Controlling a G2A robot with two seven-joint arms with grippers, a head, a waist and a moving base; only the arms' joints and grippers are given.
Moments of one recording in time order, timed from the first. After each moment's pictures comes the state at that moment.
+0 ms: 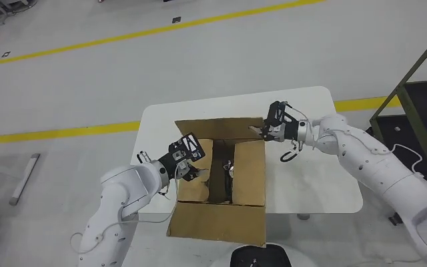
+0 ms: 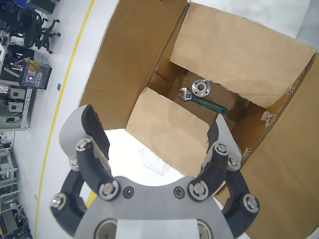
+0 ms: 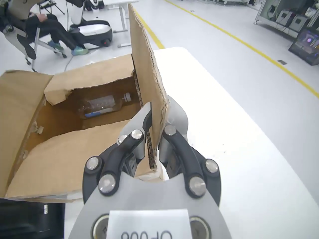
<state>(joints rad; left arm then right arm) 1.05 -1.04 -1.30 -1.93 1.26 -0.77 -0.78 -0.46 -1.11 0.60 -0.89 -0.82 -0.85 -0.10</state>
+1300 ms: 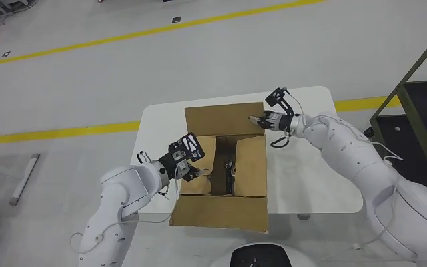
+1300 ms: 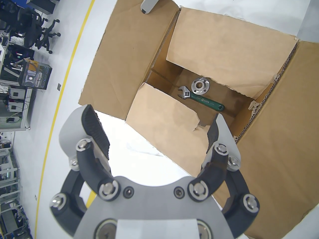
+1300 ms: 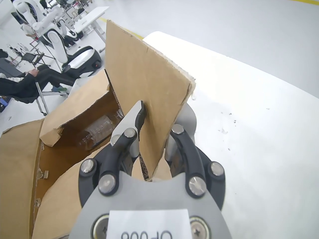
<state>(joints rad) 1.05 -1.04 -1.30 -1.93 1.26 -0.77 -0.78 -0.34 -1.35 0.58 -0.40 -0.48 -0.81 0.11</state>
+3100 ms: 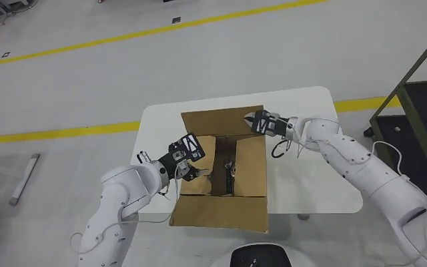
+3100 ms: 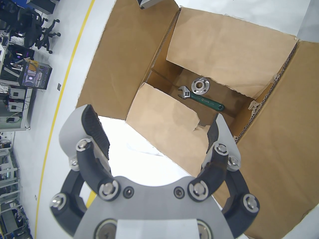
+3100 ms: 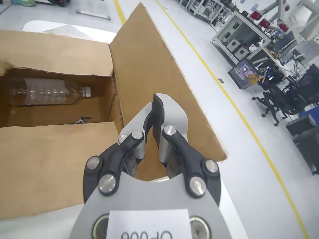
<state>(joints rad) 1.05 -1.04 -1.30 -1.93 1.26 -0.77 -0.78 -0.49 -1.19 0.68 -0.91 -1.41 -0.54 -0.28</state>
